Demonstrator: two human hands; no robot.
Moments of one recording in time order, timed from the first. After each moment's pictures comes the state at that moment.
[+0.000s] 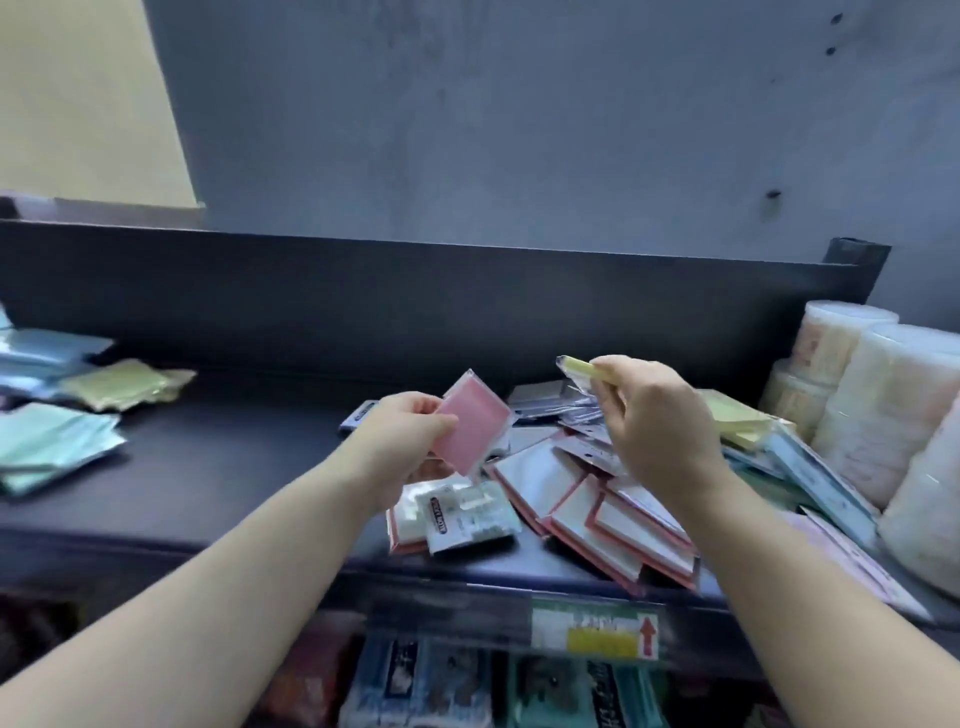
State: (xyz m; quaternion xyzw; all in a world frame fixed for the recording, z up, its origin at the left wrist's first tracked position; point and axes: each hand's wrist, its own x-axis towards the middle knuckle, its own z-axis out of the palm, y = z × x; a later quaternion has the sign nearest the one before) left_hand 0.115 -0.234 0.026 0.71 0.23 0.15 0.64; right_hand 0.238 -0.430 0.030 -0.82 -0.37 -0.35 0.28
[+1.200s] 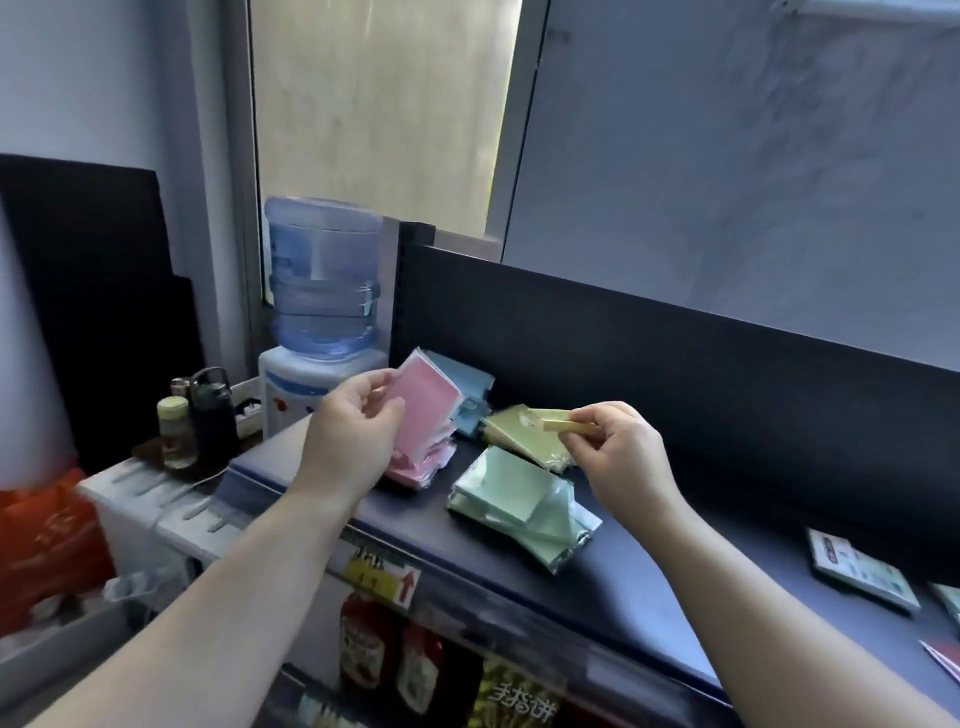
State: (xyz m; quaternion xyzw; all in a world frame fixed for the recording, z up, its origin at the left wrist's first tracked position) left_hand -0.152 0.198 0.006 0.64 0.31 0.47 0.52; right_hand 0.042 0.041 0.013 -0.77 -0.45 -0.12 0.43
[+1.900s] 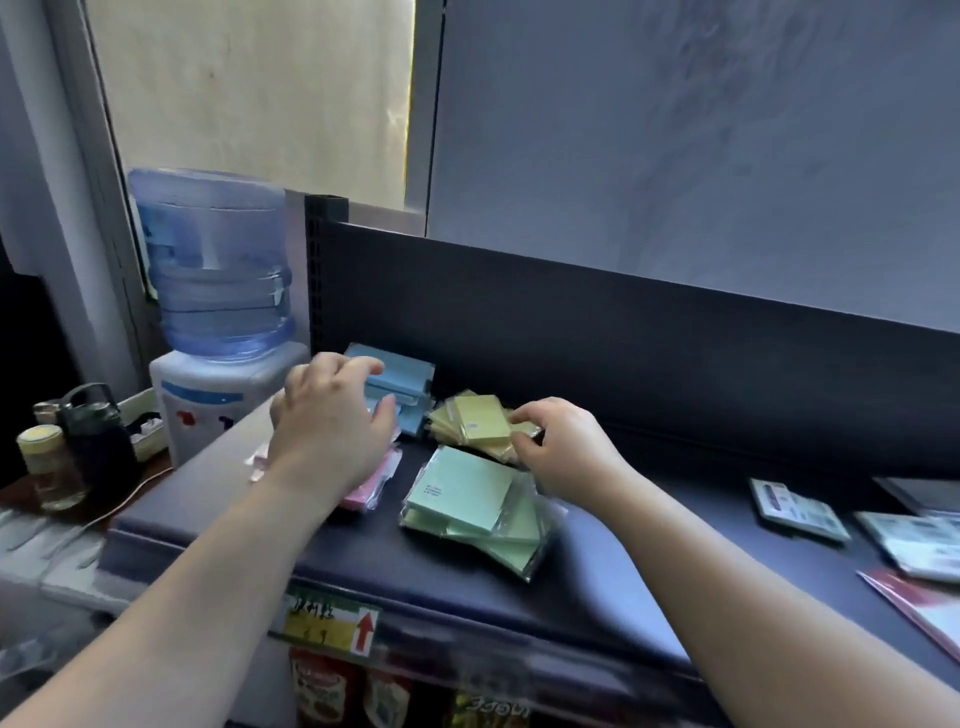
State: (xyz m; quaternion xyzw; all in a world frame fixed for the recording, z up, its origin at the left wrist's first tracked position) left_hand -0.109 0.220 0.020 0.87 0.35 0.32 0.14; right_hand 0.048 0.062 0.014 -0.86 -0.43 -0.05 0.26
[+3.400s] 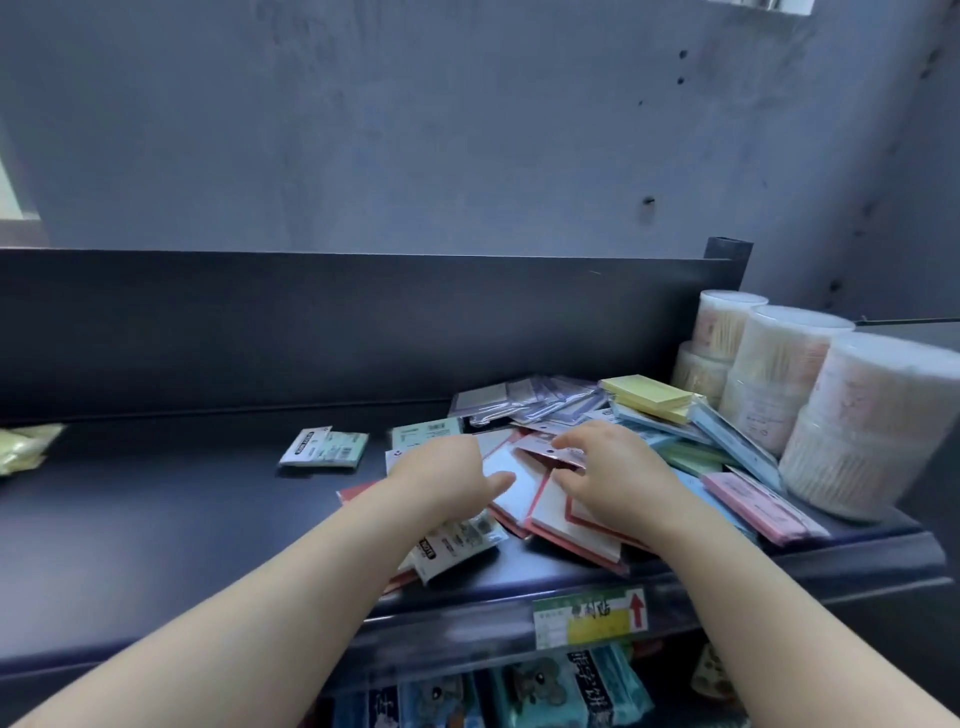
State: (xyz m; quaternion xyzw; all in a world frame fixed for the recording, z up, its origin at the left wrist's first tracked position) left_hand 0.160 -0.254 0.007 0.99 0.07 -0.01 0.10; right_hand 0.193 -0.431 0.016 -0.95 -0.24 -0.08 0.16
